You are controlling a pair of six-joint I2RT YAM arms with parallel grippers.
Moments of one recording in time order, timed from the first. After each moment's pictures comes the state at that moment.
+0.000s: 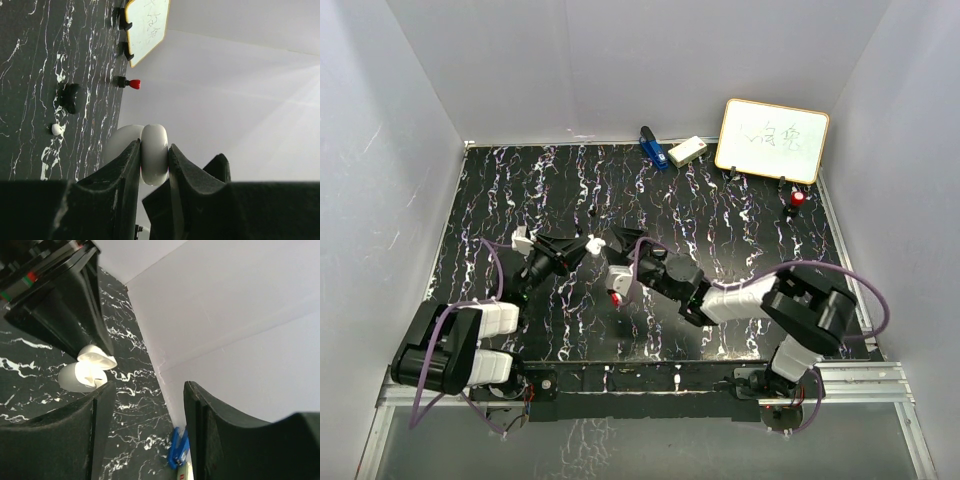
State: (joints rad) left arm -0.20 1.30 0.18 1.03 0.46 -1.62; right arm 0.98 1.66 0.64 1.14 -0.08 -1.07
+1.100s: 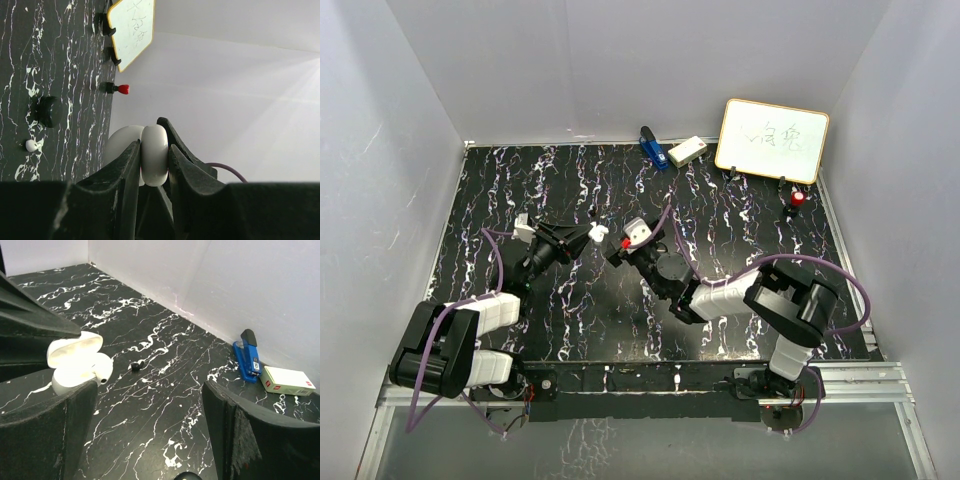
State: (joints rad) left arm -0.22 1.30 0.28 0.97 0.43 -1.62; right arm 0.99 1.72 0.69 1.18 0.41 -0.32
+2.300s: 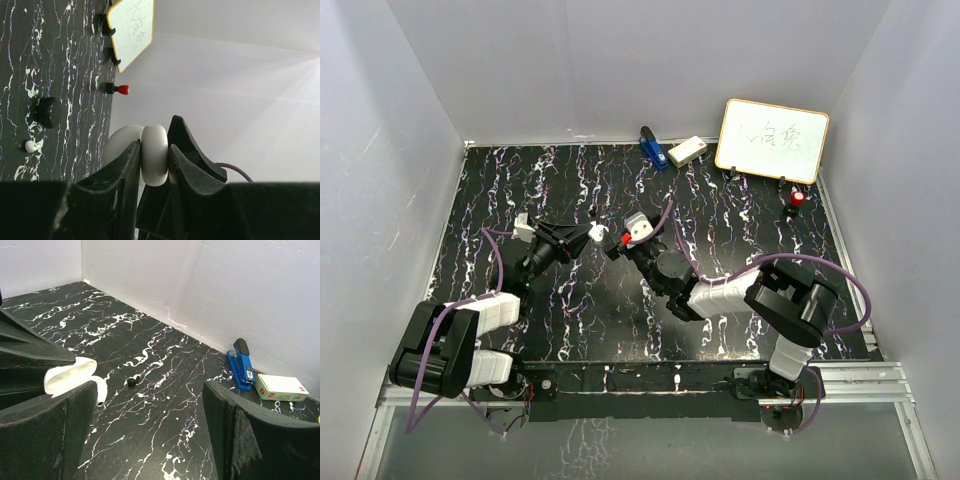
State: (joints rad) left arm -0.23 1.30 0.28 0.97 0.43 -1.62; right arm 0.99 1.72 0.73 1.22 0.45 -0.34
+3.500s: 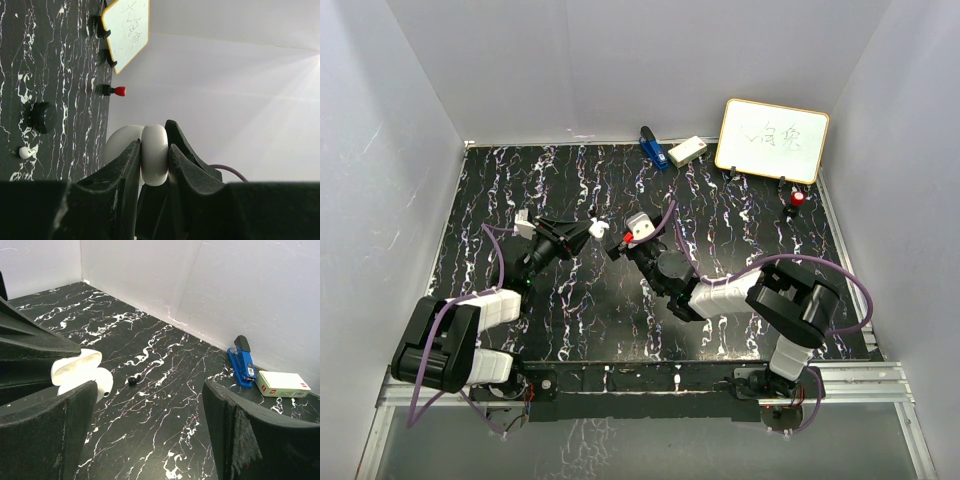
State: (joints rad) left arm -0.23 1.33 0.31 0.99 0.43 -1.62; right arm 0.99 1.71 0.72 1.21 0.45 -0.32
